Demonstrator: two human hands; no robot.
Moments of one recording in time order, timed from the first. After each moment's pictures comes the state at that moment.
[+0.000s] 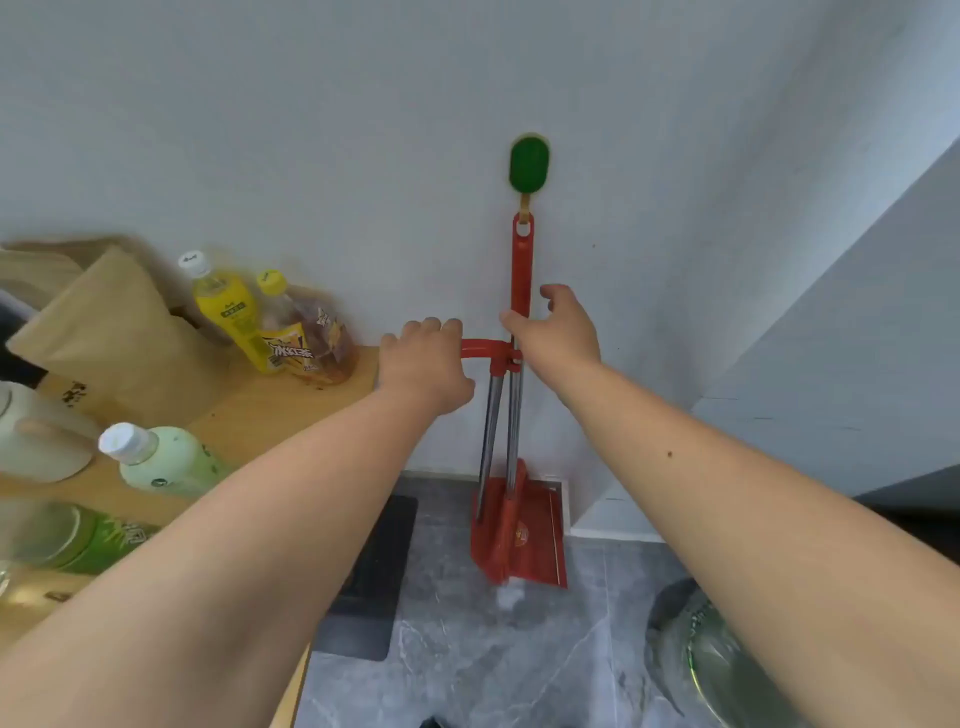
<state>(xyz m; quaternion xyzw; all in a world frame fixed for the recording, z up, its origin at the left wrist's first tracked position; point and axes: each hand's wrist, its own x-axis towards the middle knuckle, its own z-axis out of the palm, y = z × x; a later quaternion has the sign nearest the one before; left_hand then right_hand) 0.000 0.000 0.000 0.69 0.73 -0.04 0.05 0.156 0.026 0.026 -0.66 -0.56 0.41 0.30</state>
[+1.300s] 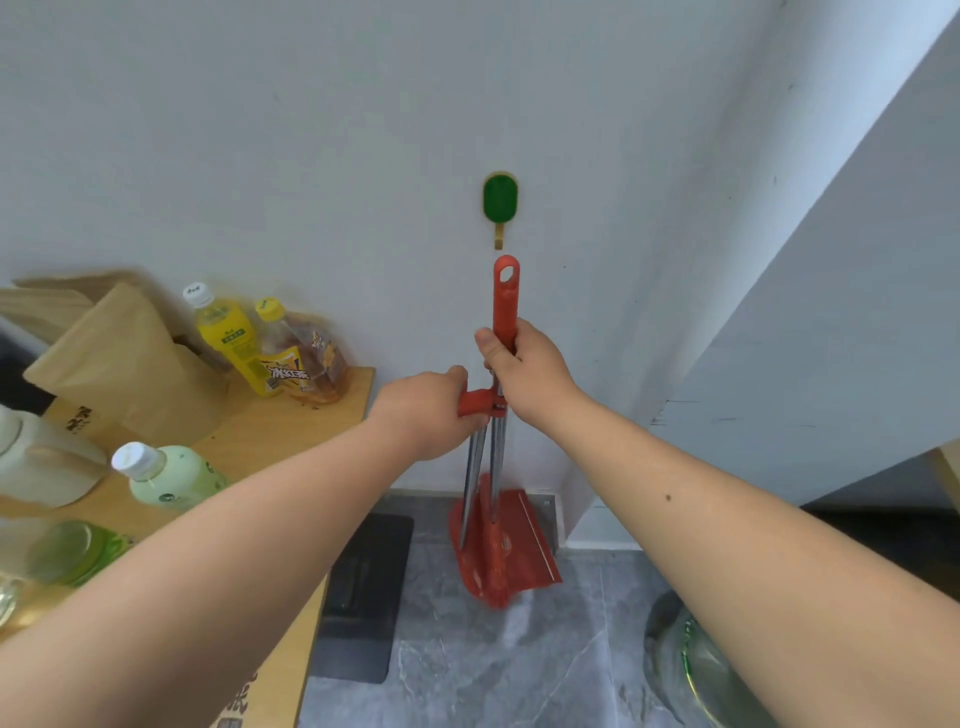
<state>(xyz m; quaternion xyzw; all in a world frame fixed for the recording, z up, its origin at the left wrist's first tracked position) 0.013 -0.048 0.035 0.74 0.66 -0.04 0.12 0.161 -0.022 0.056 -0.56 -0.62 0.44 0.31</state>
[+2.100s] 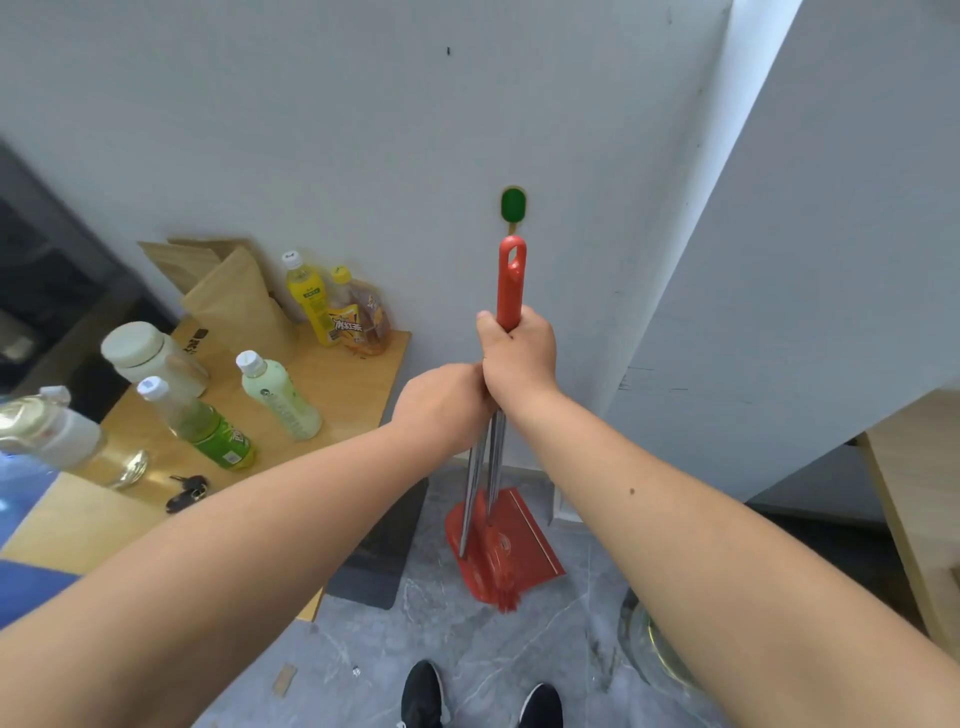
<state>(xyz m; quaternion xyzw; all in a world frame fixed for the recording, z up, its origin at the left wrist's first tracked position) 0.078 -0.197 0.147 0.72 0.69 -0.01 0.12 0.165 -0.157 0.165 -0.57 -0.52 0.45 0.44</state>
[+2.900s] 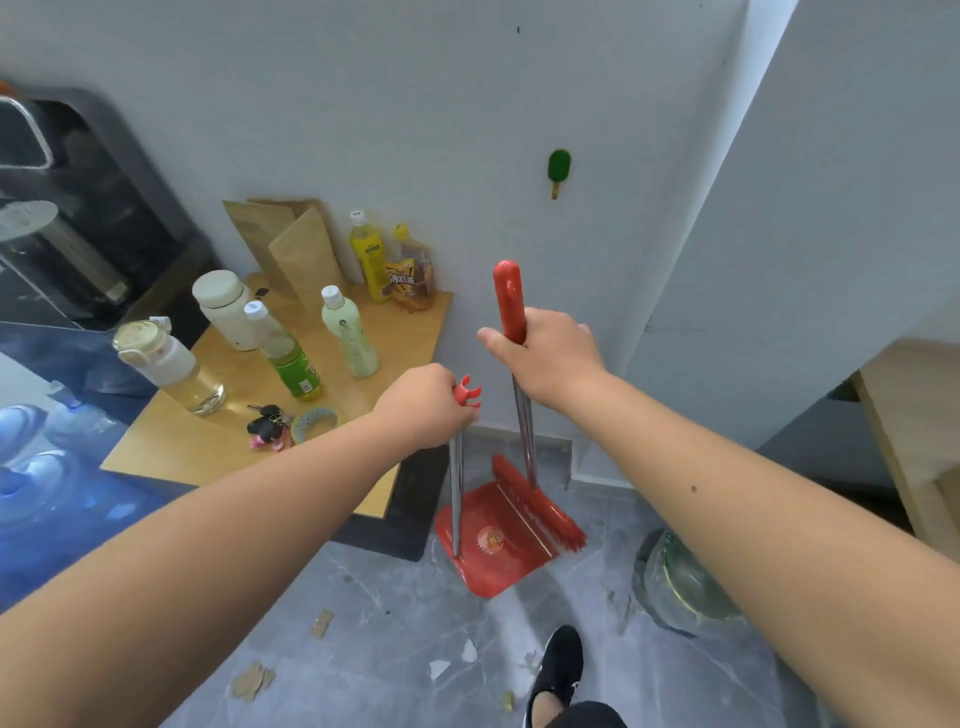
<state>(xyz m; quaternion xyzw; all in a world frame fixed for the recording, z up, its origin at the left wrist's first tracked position) 0.007 -0.358 0.151 0.60 0.76 0.05 0.25 0.164 -0.306 0.192 -0.56 -0.79 0.21 0.16</state>
